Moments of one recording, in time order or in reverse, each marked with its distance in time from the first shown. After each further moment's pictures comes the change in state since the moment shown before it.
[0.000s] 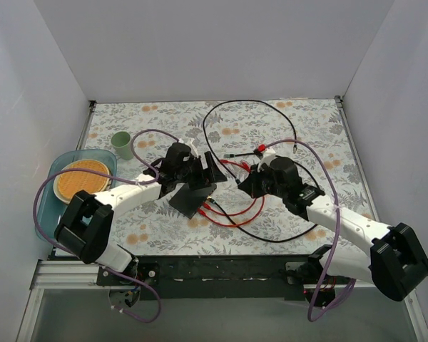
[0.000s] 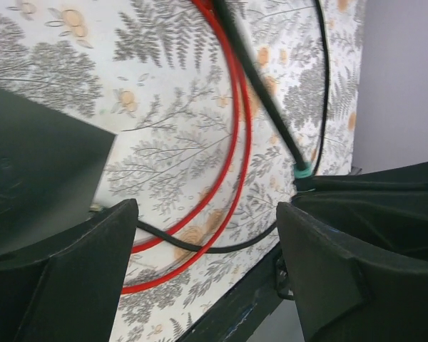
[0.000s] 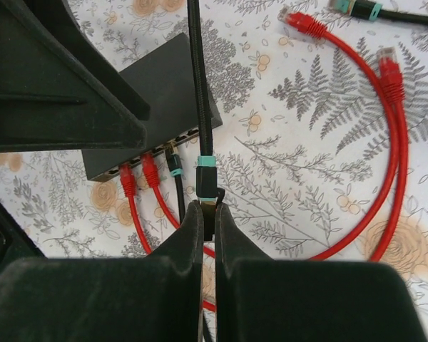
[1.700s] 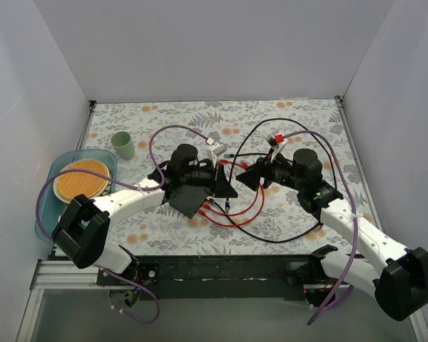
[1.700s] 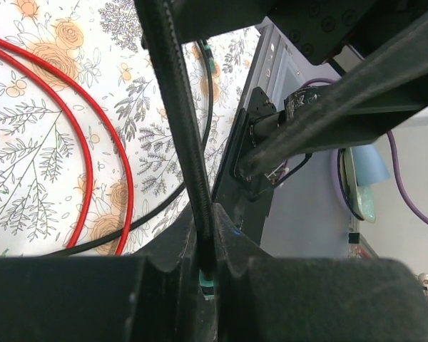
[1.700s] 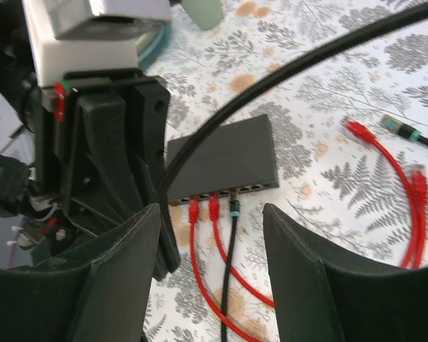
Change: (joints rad) left arm -0.122 -0.037 0.003 0.201 0.428 0.285; right arm -0.120 -0.166 0.023 0.064 -0.302 -0.045
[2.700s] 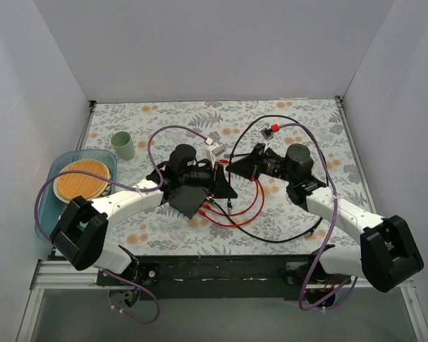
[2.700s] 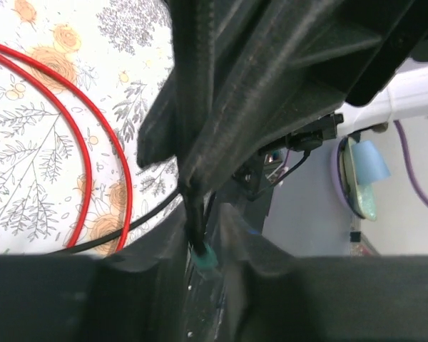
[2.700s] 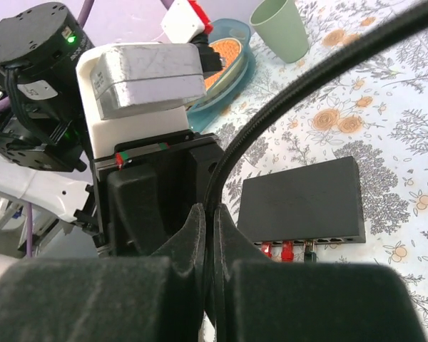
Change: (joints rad) left arm 0.000 -0.011 -0.010 0.008 0.019 0.007; right arm -0.008 0.236 -0.003 0.463 -0.201 0.357
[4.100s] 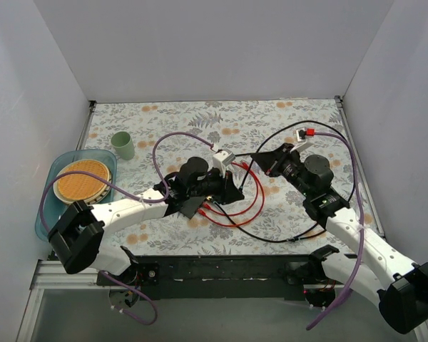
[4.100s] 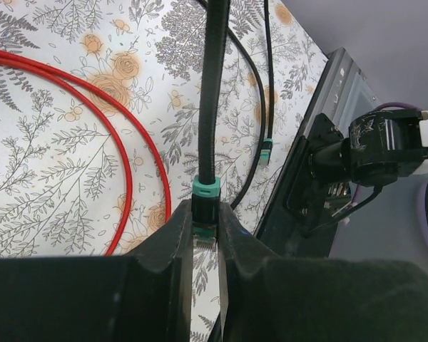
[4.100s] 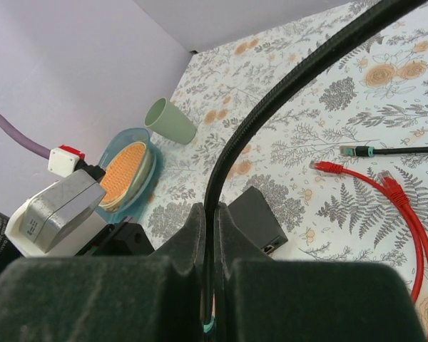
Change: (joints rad) left arm -0.170 -0.042 -0.027 0.018 -0.404 0.084; right arm -0.003 -0.338 -0.050 -0.312 0.549 0.070
